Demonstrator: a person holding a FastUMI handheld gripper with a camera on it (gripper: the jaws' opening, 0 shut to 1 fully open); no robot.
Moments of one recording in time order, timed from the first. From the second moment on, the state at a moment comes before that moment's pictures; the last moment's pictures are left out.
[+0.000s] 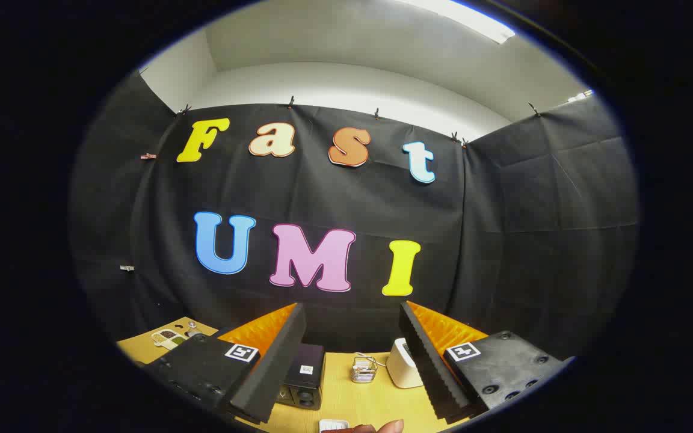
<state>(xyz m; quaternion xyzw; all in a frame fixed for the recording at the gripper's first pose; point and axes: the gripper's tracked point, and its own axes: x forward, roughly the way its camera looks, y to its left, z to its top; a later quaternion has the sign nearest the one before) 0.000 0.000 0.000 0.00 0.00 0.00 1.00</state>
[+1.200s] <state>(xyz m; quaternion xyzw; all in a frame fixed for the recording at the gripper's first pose) -0.009 0.031 0.003 0.03 0.01 0.01 1.00</state>
